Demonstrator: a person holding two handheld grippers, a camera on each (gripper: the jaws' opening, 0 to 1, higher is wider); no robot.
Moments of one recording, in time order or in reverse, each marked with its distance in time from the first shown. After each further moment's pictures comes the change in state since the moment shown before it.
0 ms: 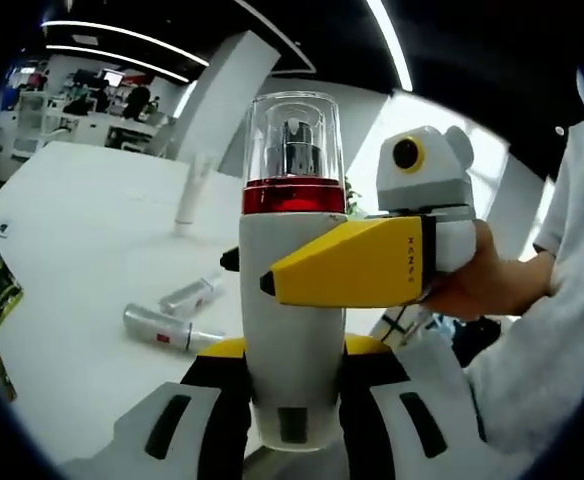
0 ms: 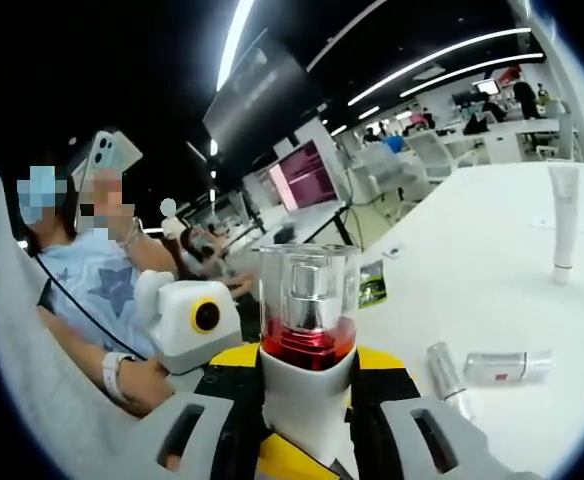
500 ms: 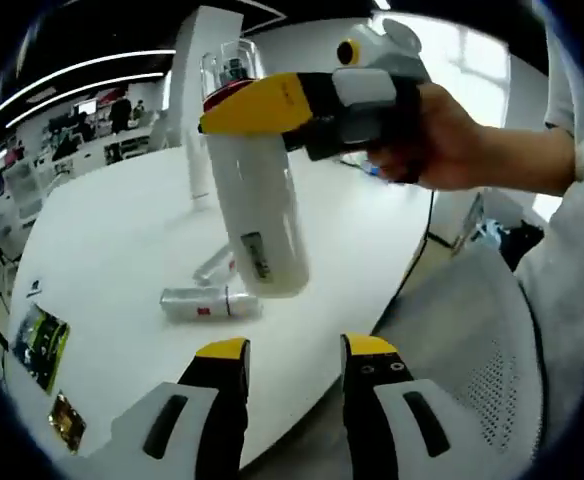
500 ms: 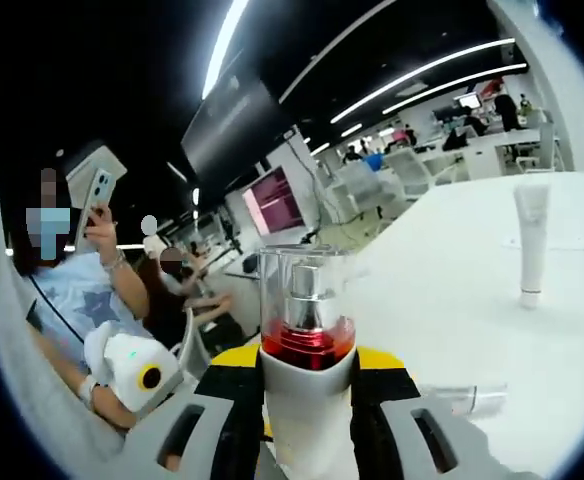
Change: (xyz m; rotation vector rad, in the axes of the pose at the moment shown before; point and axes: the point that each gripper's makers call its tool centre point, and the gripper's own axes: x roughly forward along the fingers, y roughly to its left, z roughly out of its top) left arm -0.002 0.014 -0.042 0.293 0.260 0.165; right arm -0.021 -0.072 0.044 0.011 -0.097 -0.103
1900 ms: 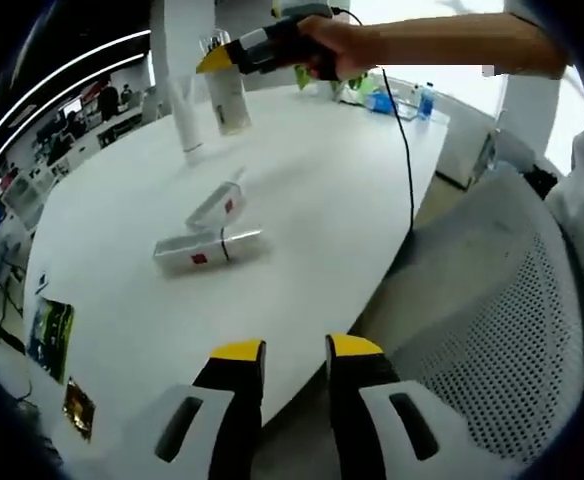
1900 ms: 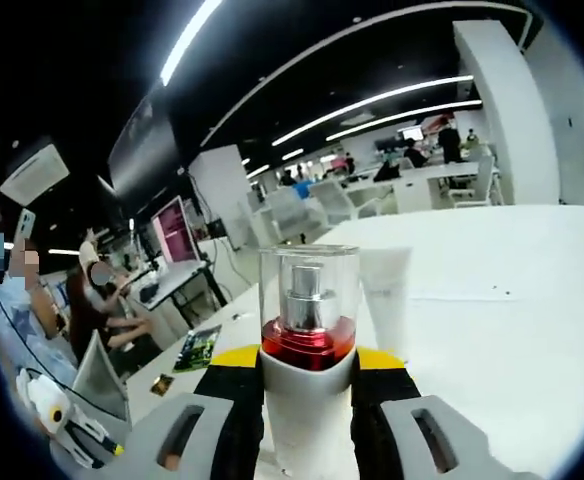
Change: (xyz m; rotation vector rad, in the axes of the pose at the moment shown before) left arm 0.009 0.009 -0.057 0.081 0.220 0.061; right arm -0.020 -0.173 0.061 -0.058 -0.094 -0.301
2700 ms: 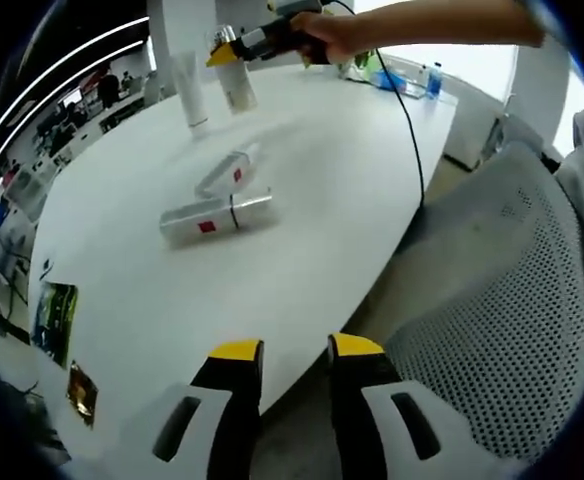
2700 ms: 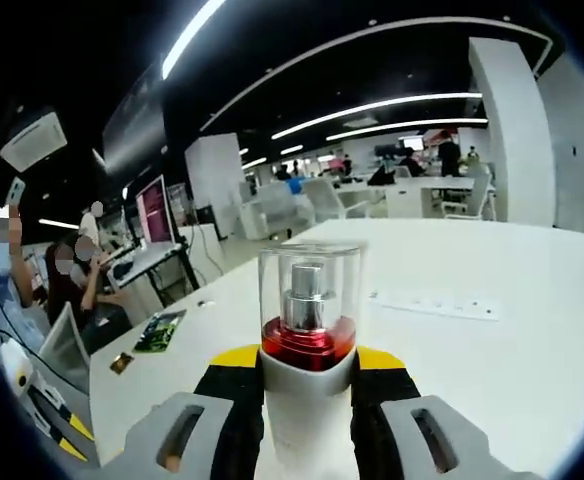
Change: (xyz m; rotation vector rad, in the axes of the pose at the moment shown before) left arm 0.001 0.008 -0.021 -0.001 0.077 0.027; right arm 0.021 -0.047 -0.006 -0.102 0.006 -0.046
